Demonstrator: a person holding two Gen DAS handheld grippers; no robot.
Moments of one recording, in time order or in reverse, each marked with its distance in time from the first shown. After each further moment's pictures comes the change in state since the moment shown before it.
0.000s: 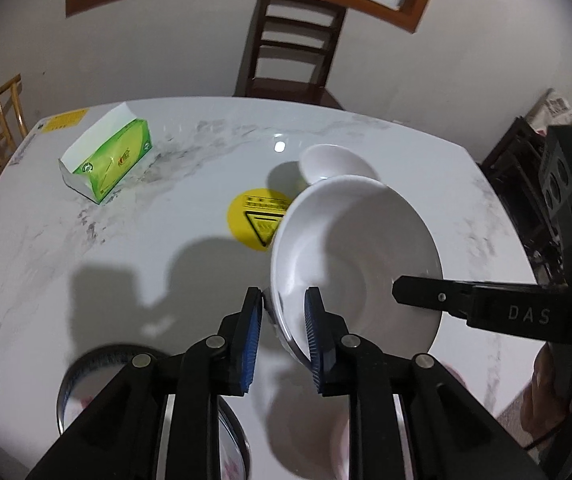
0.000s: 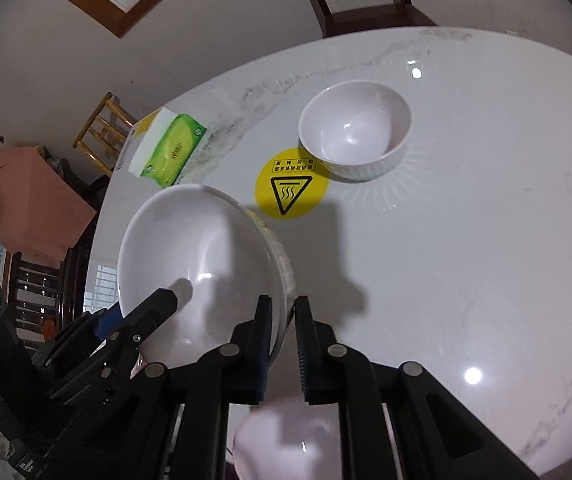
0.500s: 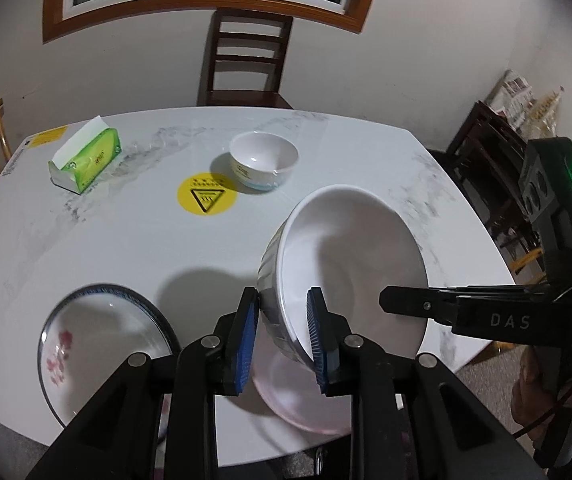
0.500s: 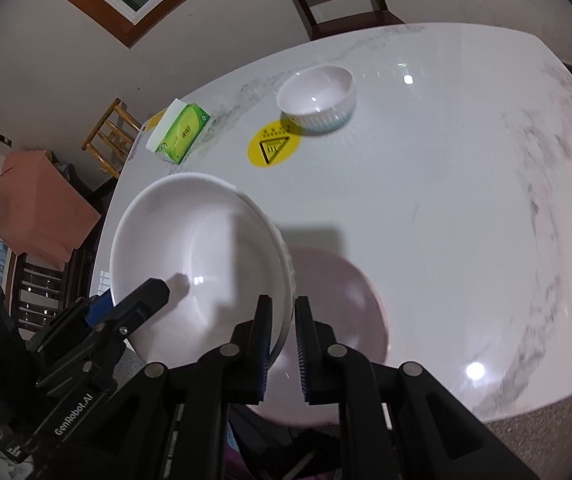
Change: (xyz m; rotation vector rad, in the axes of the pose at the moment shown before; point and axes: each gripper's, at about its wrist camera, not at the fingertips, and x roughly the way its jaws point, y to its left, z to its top) left arm -0.060 -0.061 -0.071 0.090 -0.036 -0.074; right arm -0.065 -0.029 -0.104 0.026 -0.051 0.008
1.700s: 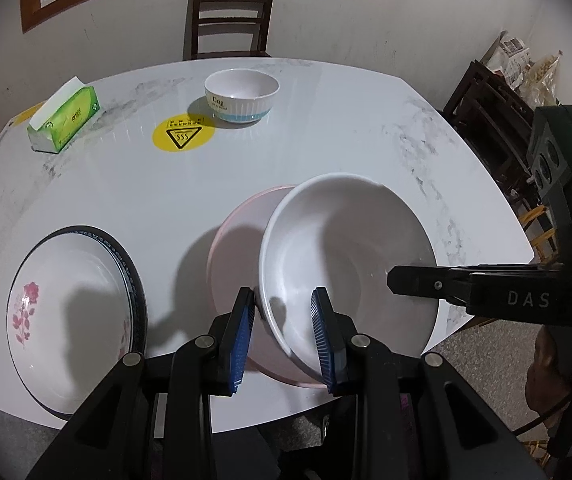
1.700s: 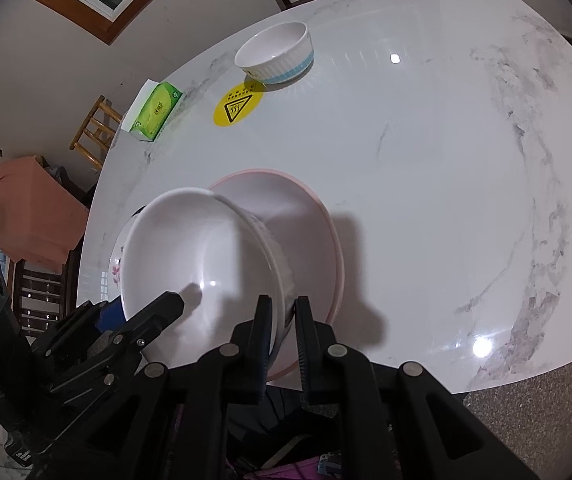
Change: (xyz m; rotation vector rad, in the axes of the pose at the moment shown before) left arm 0.038 -0.021 -0.054 0.043 0.122 0.006; right arm 0.026 -0.039 -0.045 0.063 0.047 -0.002
